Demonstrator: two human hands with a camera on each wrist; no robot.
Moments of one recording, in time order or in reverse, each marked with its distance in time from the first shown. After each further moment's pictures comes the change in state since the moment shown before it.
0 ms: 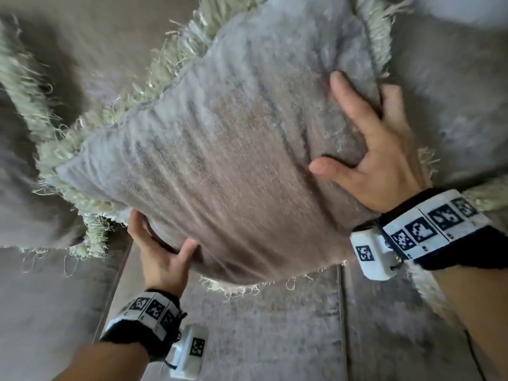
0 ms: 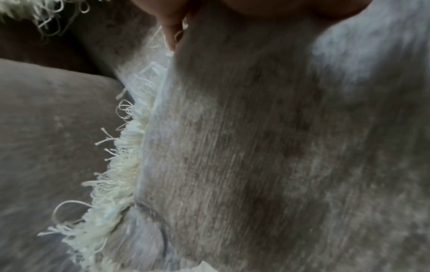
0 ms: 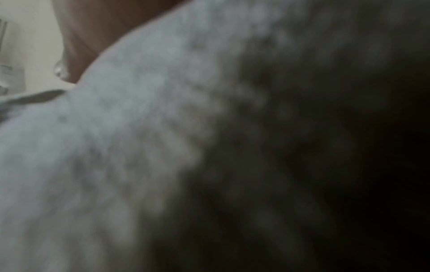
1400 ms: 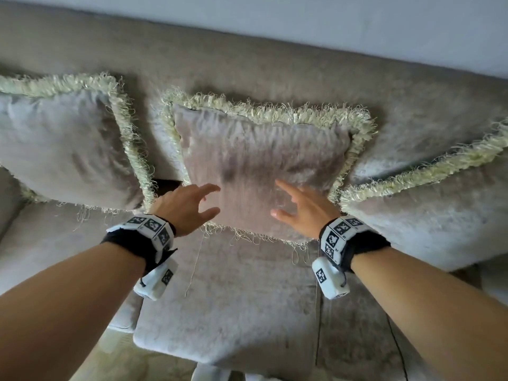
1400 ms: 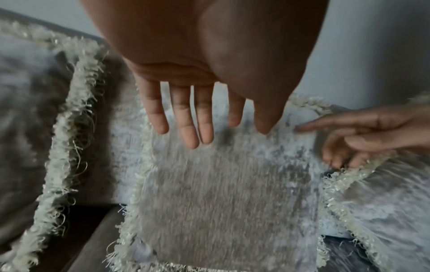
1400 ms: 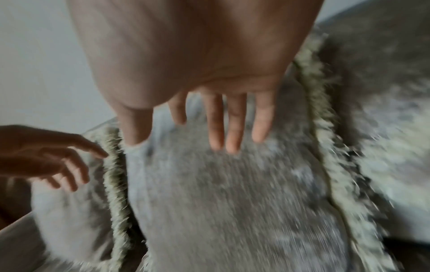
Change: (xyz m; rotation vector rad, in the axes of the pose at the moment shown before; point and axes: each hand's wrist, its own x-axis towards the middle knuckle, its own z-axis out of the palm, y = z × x) left_hand 0.019 0.198 -0.051 1.045 -0.863 -0.071; right_hand -0.103 -0.046 -0.022 0.007 -0.723 0.296
